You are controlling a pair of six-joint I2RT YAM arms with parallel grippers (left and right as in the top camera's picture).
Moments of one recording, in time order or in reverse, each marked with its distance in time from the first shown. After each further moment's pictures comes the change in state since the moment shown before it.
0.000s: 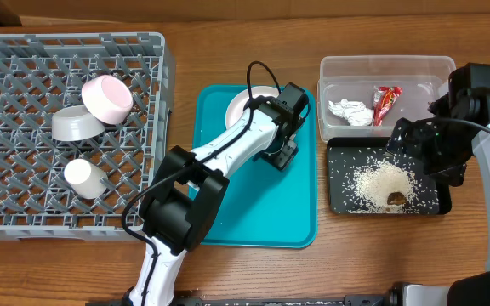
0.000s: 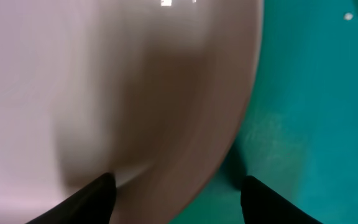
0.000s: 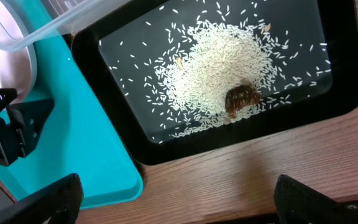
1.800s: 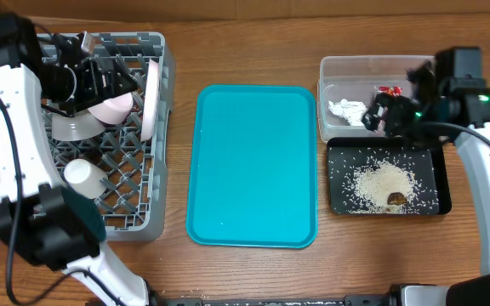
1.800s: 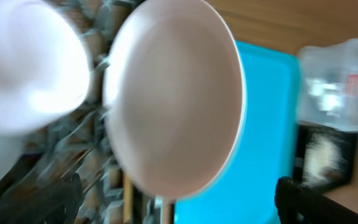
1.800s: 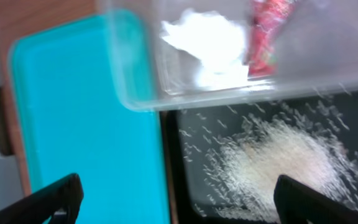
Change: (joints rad) left arm 0.951 -0.243 0.407 -0.539 0.524 0.137; right arm 0.131 0.000 0.002 0.344 -0.090 -0.068
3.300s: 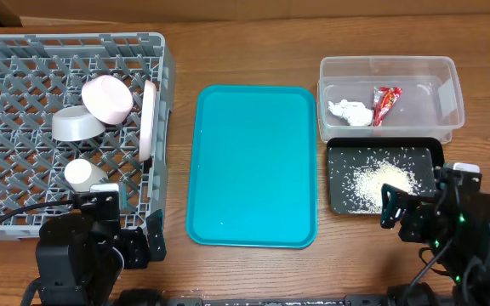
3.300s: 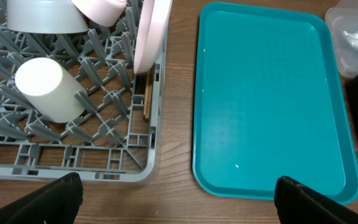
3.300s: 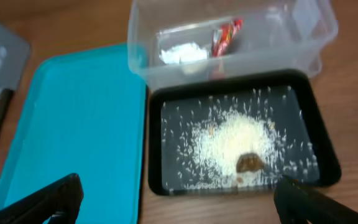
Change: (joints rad) left arm -0.316 -1.353 -0.965 0.153 -0.447 -0.228; right arm 0.112 -0.931 -0.484 0.015 0.252 0.030
